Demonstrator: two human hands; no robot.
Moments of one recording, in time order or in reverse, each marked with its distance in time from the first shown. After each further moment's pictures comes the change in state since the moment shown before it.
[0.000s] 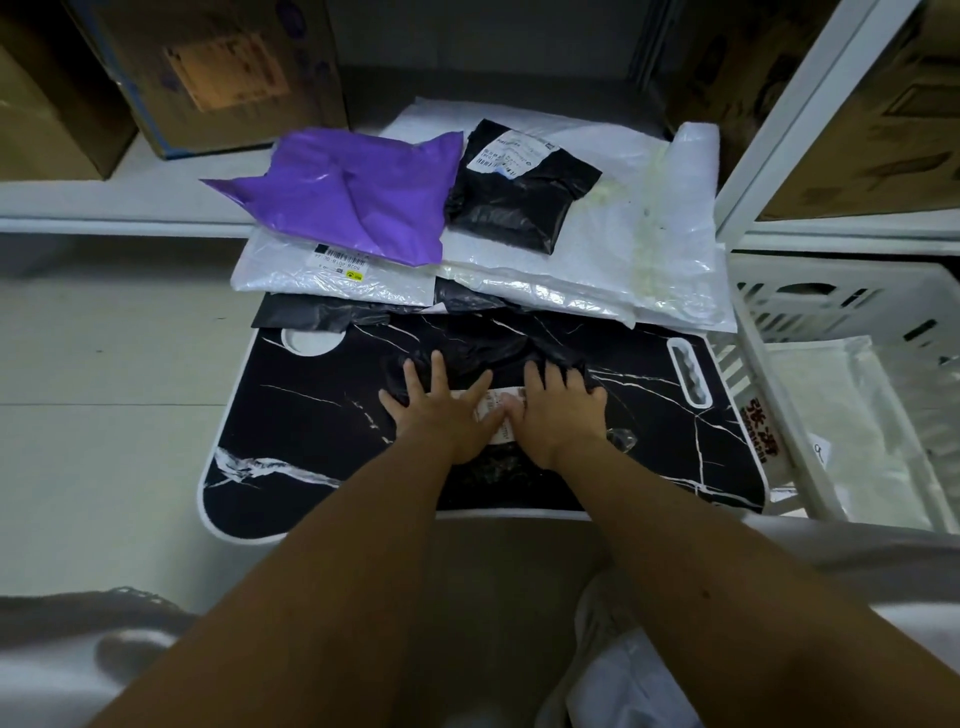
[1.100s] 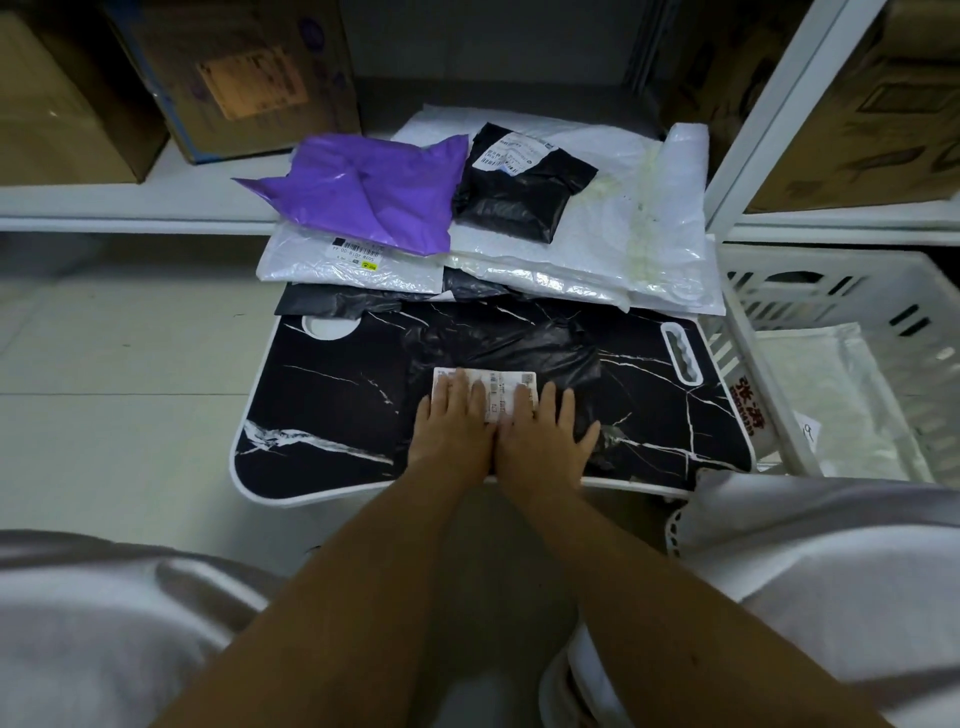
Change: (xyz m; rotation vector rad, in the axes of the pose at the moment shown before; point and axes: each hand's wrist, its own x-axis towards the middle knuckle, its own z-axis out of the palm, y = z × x) left_hand -0.050 0.004 0.034 0.029 0.174 0.121; right_hand -0.073 -0.040 0.027 0.316 0.161 0.171
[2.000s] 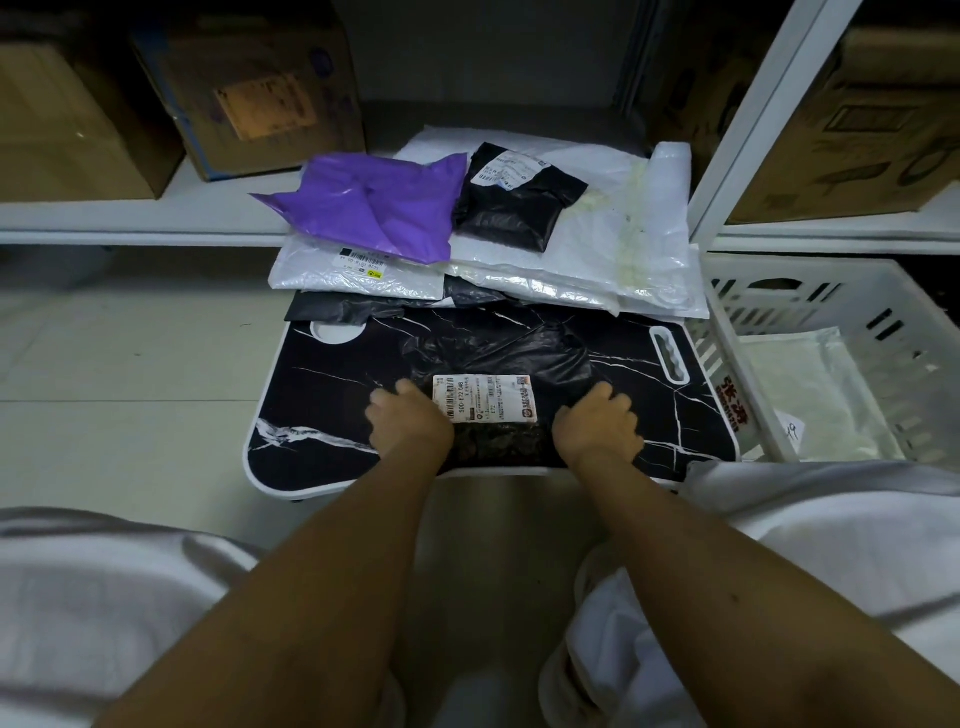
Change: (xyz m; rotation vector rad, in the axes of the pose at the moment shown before) left_hand -0.015 -0.021 -0.036 -0.454 0.100 -0.554; right_hand 0.017 0.040 -0.043 0.141 0.007 0.341
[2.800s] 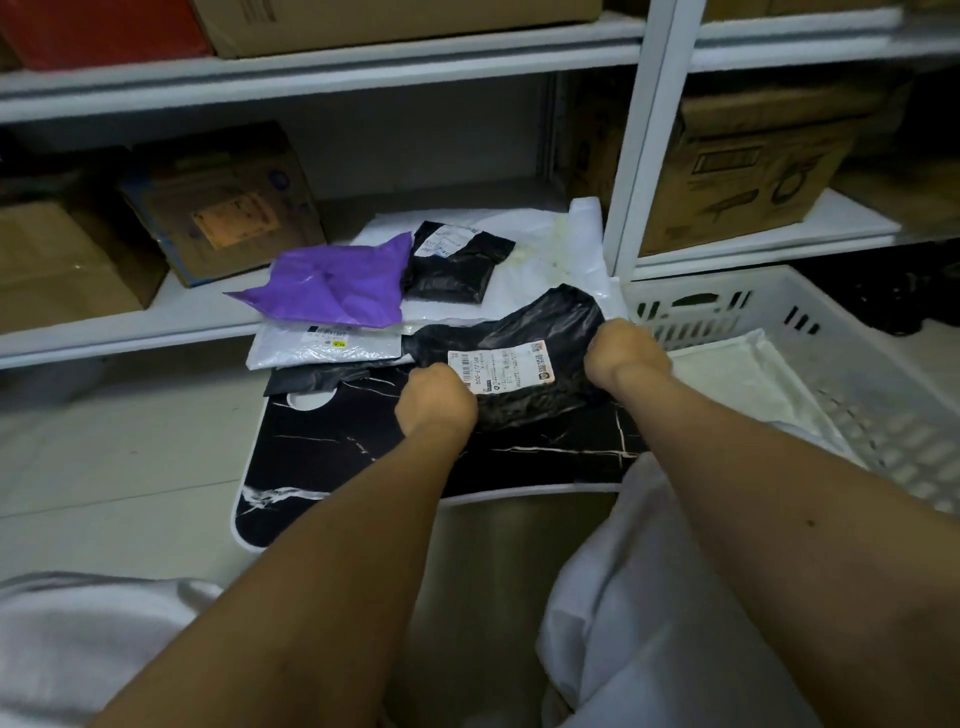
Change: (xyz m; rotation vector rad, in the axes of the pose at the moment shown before) left_hand -0.065 0.094 -0.046 0.045 0.145 0.339; right_hand 0.023 0.021 -0.147 0.033 0.102 -0.101
